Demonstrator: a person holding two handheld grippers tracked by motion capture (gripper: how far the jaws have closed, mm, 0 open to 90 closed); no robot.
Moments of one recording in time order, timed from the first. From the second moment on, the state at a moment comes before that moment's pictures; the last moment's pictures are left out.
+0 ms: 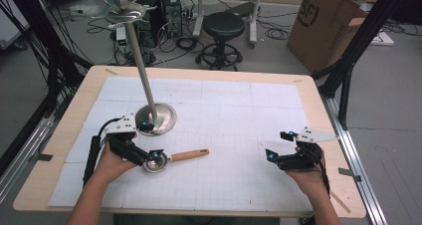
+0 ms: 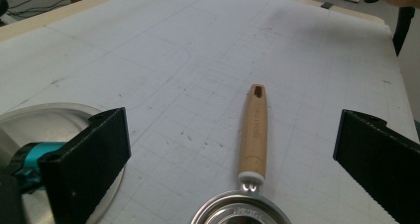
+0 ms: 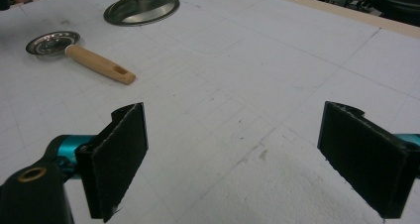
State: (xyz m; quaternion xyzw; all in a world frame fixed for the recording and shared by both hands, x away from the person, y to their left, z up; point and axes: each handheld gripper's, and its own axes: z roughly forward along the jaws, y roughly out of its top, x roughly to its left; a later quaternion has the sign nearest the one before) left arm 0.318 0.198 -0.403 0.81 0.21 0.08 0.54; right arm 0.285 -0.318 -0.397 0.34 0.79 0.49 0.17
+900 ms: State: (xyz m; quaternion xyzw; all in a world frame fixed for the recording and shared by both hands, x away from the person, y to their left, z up) left arm 0.315 0.183 -0.400 0.84 0.20 0.09 0.50; right arm 0.286 -0.313 -0.400 0.33 0.79 0.48 0.17
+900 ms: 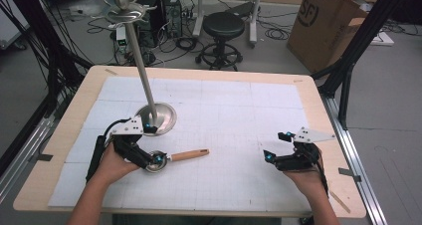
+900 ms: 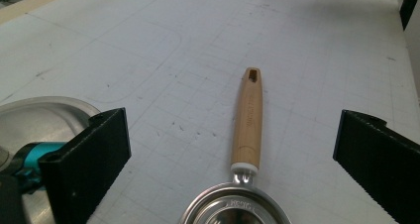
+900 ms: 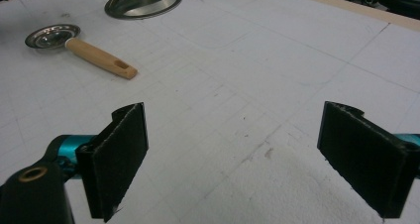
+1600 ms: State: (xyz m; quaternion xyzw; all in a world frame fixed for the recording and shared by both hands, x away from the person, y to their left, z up) left arm 0.314 0.150 -0.407 0.89 0.17 0.07 0.42; right arm 0.287 -0.312 -0.403 0.33 0.80 0.48 0.16
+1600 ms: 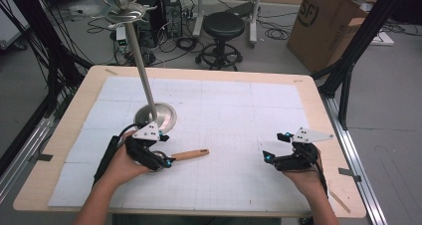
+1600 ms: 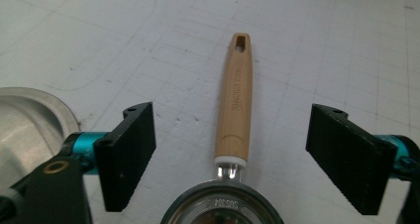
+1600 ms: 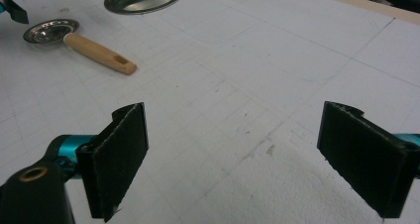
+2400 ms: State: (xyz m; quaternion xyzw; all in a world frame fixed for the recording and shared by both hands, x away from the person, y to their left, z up) left arm 0.324 0.123 -0.416 0.94 0.16 0.06 0.30; right arm 0.286 -0.308 -0.406 0.33 0.81 0.47 0.16
